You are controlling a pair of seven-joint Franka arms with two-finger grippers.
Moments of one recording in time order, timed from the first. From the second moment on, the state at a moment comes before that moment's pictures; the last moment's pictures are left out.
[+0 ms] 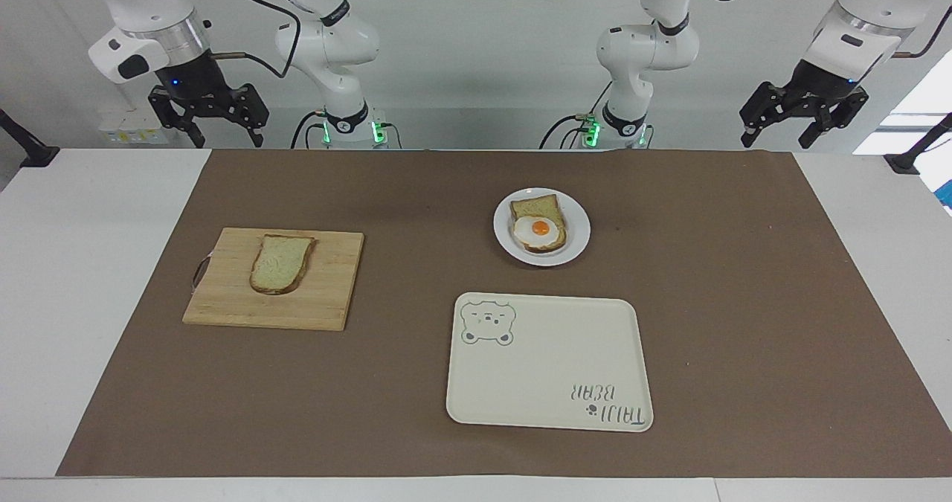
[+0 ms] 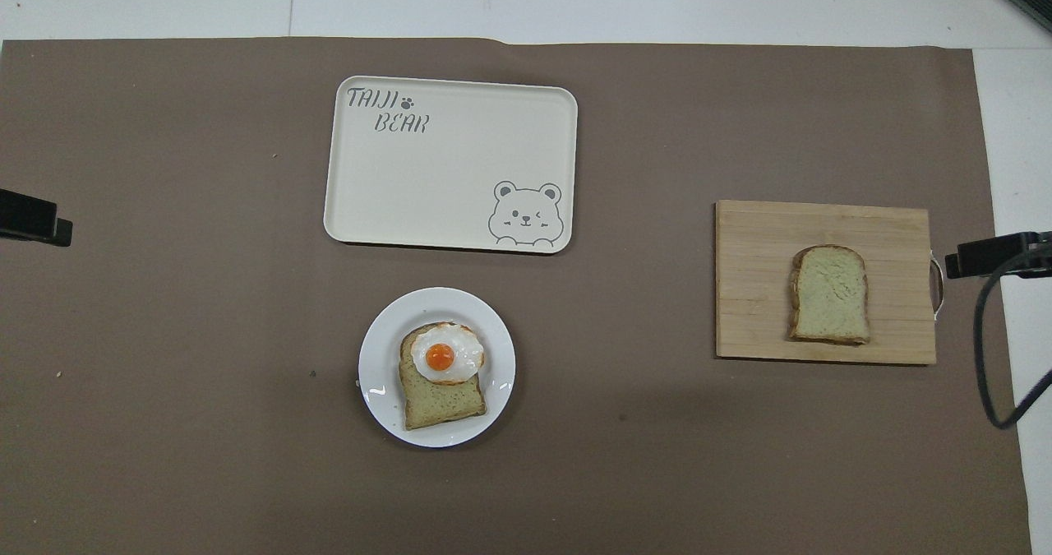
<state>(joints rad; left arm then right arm) -0.06 0.00 0.03 -1.41 -0.03 1.42 0.03 0.07 -0.10 -0.13 -1.65 -0.01 1.57 -0.05</state>
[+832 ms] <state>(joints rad) -0.06 0.00 0.03 -1.41 -0.03 1.42 0.03 0.06 0.00 -0.13 -1.77 0.06 1.82 -0.05</state>
